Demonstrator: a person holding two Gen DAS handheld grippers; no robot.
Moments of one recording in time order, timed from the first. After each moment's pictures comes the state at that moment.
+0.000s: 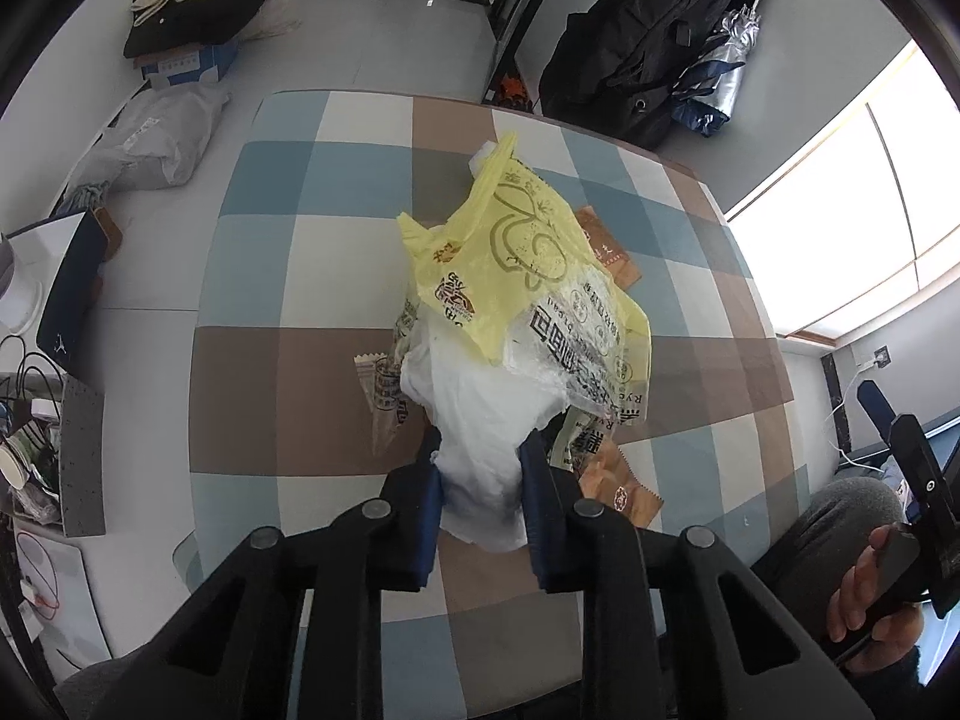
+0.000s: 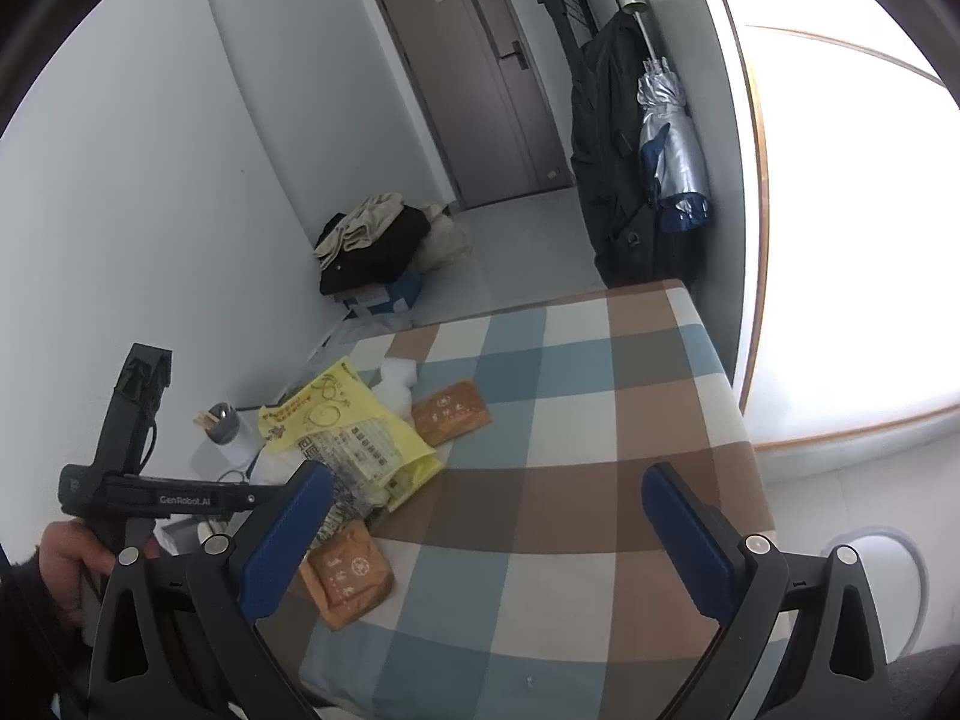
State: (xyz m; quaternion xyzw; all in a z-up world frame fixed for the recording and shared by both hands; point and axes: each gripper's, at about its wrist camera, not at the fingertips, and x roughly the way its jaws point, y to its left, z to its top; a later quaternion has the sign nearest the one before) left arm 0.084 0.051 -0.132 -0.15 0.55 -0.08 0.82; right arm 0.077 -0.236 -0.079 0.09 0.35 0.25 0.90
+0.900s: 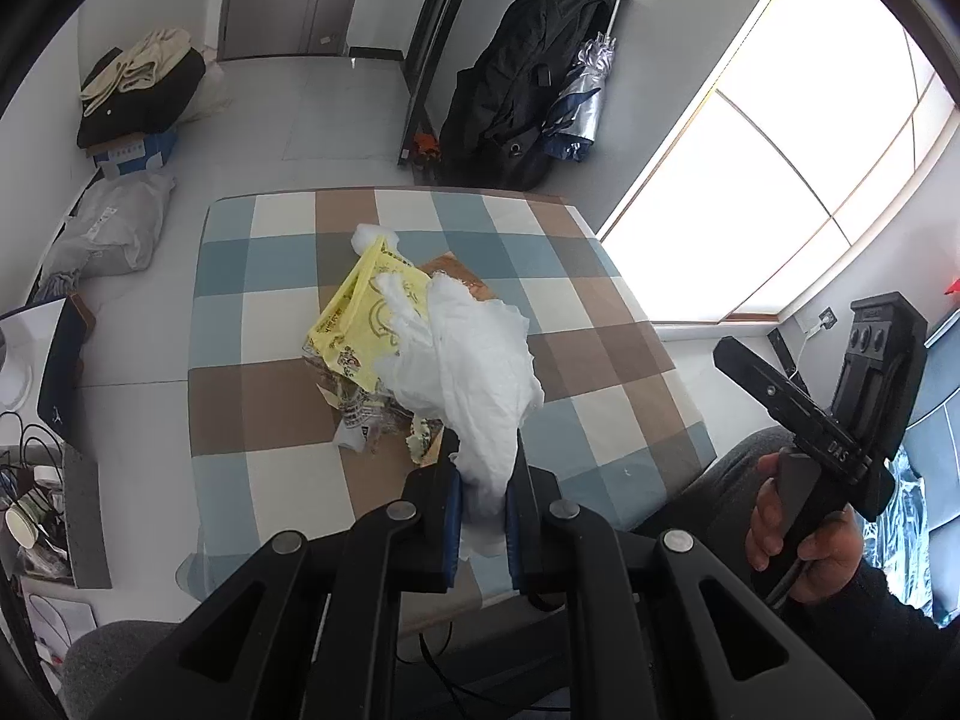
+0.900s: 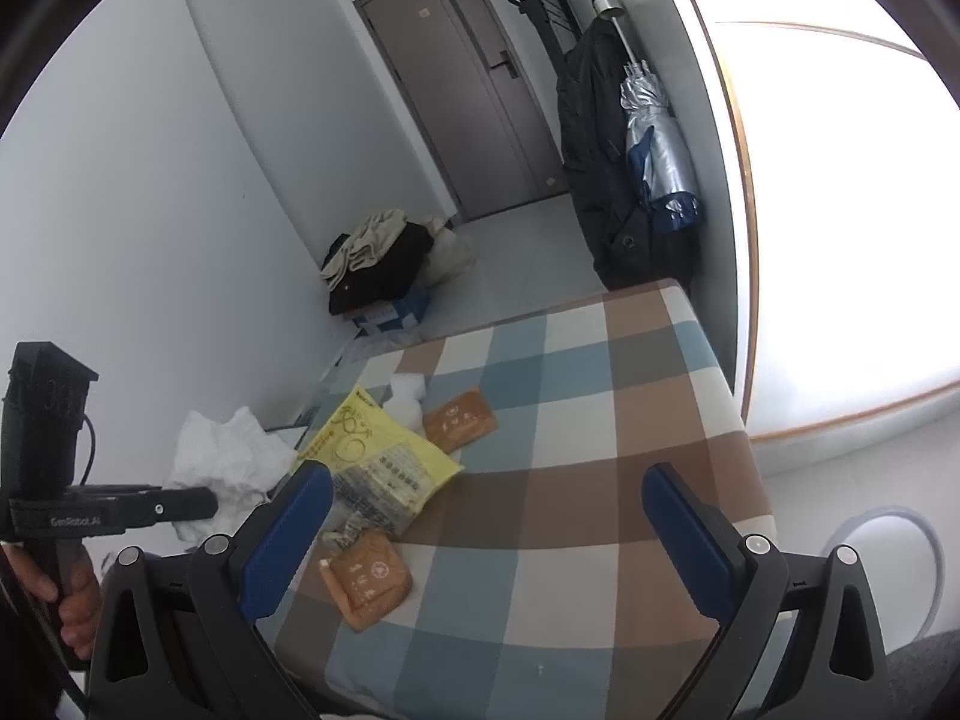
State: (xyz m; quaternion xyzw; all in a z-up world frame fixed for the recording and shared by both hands) left arm 0.033 0.016 -0.061 -0.11 0.49 -0.16 0.85; right arm 0.072 -0.248 -0.074 0.13 0.35 0.25 0.89
